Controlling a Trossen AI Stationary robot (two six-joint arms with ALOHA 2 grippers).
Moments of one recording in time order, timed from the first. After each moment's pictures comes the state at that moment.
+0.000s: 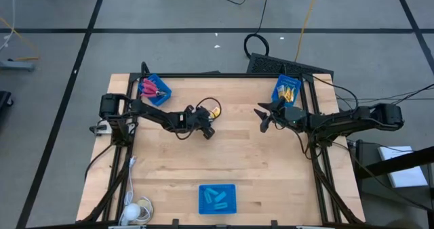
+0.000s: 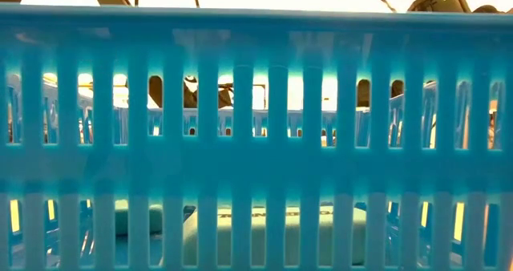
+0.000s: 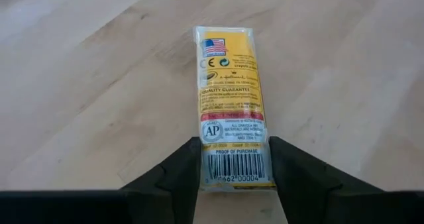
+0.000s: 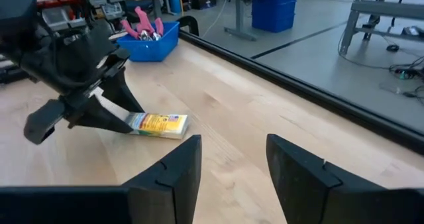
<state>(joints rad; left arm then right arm) 0.10 1.82 0.81 0.15 -0.41 -0.45 -0.16 1.07 0.27 0.64 0.42 0.20</state>
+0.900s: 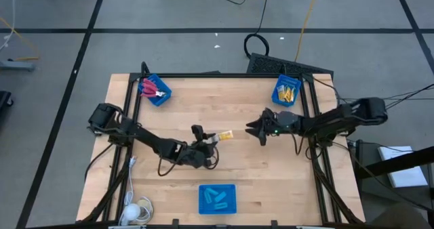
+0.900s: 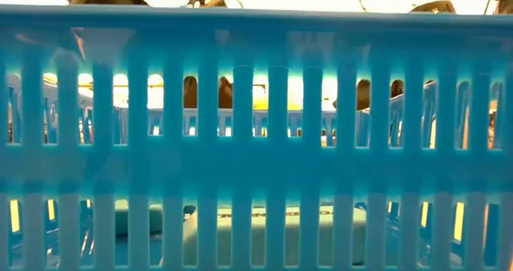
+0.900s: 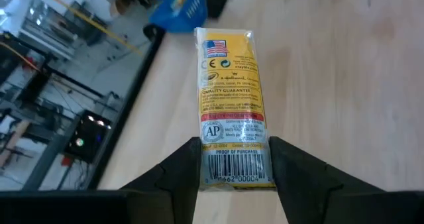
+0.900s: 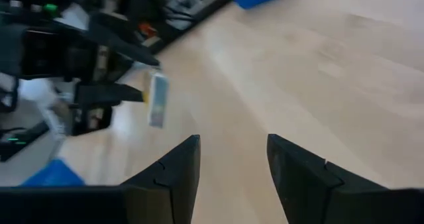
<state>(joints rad) -0.34 1.78 0.88 0.24 -0.84 0.18 -0.12 1.31 0.27 0.84 -0.01 0.55</state>
